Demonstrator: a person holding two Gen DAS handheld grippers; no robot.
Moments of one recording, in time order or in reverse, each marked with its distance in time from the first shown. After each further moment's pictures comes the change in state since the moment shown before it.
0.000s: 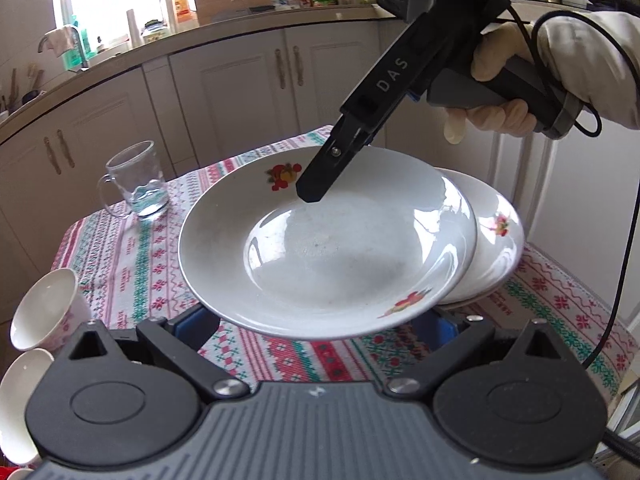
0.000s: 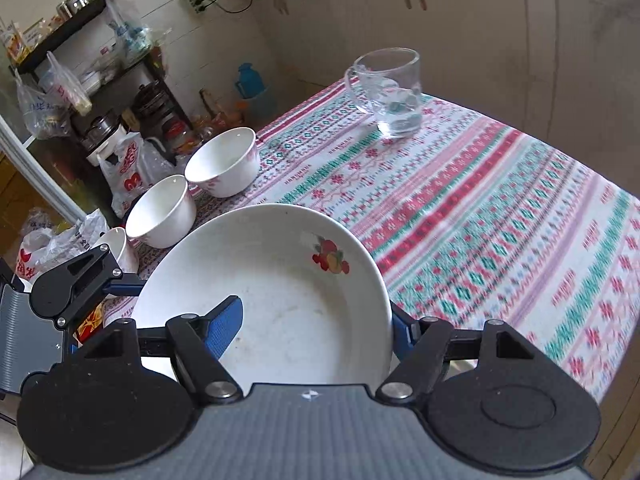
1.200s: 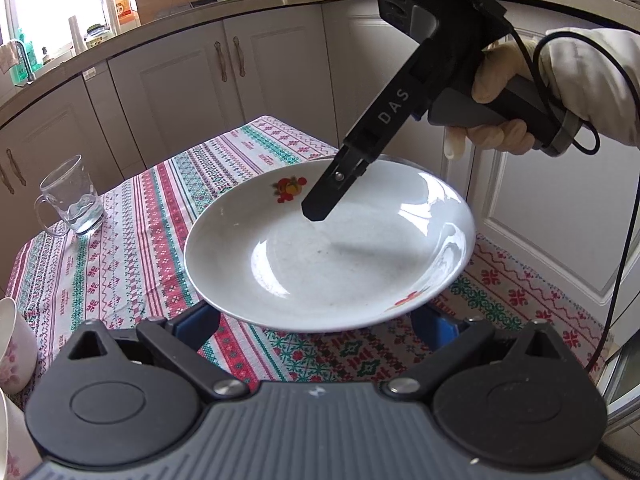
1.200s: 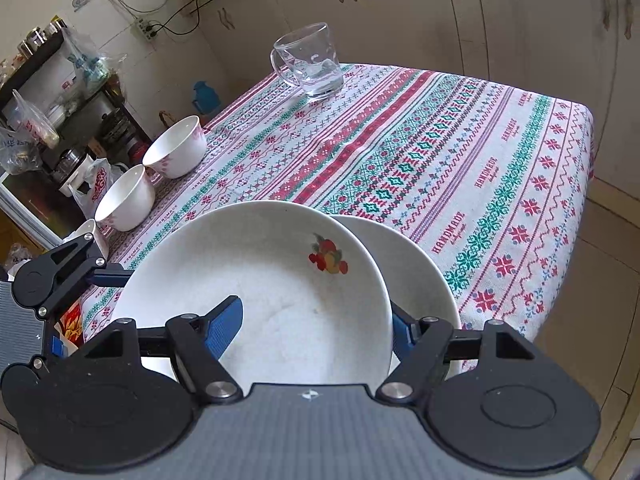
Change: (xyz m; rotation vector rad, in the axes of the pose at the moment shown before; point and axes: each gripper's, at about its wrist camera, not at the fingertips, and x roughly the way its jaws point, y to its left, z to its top) left arm 0.028 -0.040 0.009 0.094 0.042 -0.096; right arm -0.024 -0.038 -0.077 0.141 -0.040 -0.062
